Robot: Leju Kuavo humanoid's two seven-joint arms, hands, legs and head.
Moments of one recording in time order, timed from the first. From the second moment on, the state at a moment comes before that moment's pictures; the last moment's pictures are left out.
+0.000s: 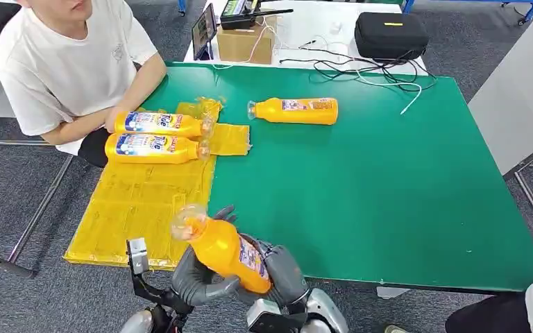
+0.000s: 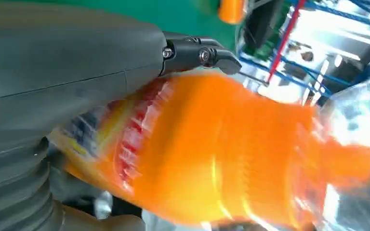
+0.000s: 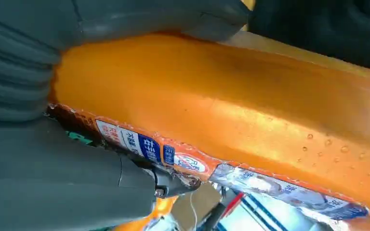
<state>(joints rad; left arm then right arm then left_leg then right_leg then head) 0.11 -0.14 -0.31 -1.46 0.44 -0.36 -0.36 -0.06 0.13 0.53 -1.12 0.52 -0.34 -0.65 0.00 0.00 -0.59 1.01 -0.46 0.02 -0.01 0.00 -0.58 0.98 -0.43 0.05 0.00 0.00</state>
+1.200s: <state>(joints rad) 0.02 -0.12 -0.37 -1.29 0.60 -0.34 -0.28 -0.11 0.15 0.60 -1.04 0.44 -0.35 -0.64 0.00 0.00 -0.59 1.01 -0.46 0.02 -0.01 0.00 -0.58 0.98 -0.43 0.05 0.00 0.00</state>
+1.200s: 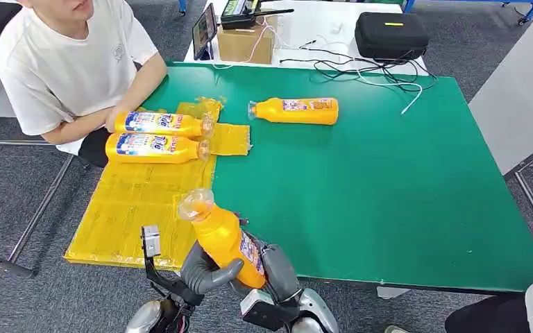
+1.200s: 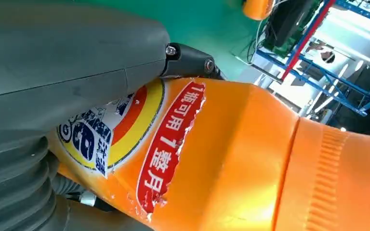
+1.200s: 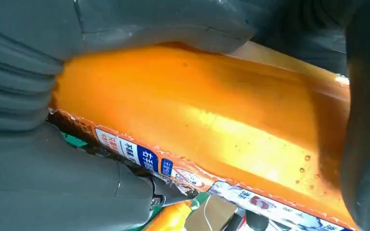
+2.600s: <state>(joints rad) -0.11 -0.02 -0.37 -1.38 -0.30 0.15 -0.24 -0.06 0.10 0.66 -1.34 0.28 -0.69 -0.70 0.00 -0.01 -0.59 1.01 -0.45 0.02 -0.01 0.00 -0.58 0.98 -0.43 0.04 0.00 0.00</state>
